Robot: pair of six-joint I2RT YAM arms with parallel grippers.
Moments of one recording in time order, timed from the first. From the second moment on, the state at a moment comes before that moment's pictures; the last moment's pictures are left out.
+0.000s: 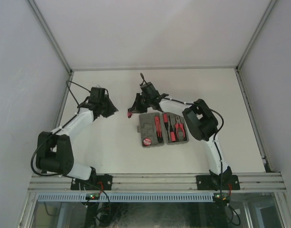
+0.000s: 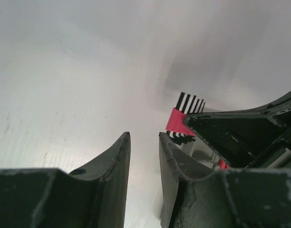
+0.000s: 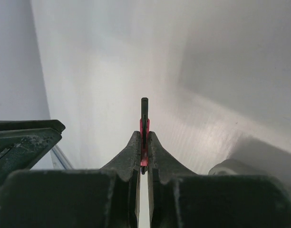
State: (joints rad) left arm -0.21 1.49 0.96 -0.36 0.01 -0.75; right arm 0.68 2.25 1.64 -0.15 -0.38 0.85
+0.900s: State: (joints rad) left arm -0.16 1.18 0.96 -0.47 -0.04 -0.71; right arm 0.62 1.67 1.16 0.17 -0.24 0.45
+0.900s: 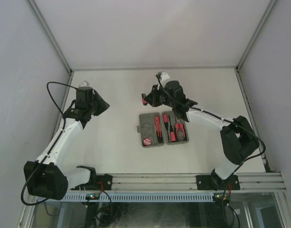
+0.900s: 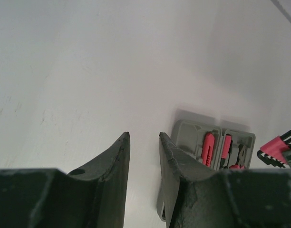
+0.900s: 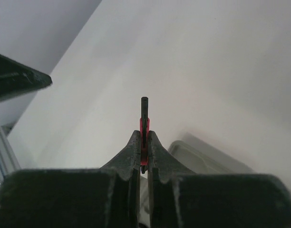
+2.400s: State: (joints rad) left arm -0.16 1.15 0.91 -0.52 -0.01 -0.64; right arm 0.79 1.66 1.02 0.30 0.20 0.71
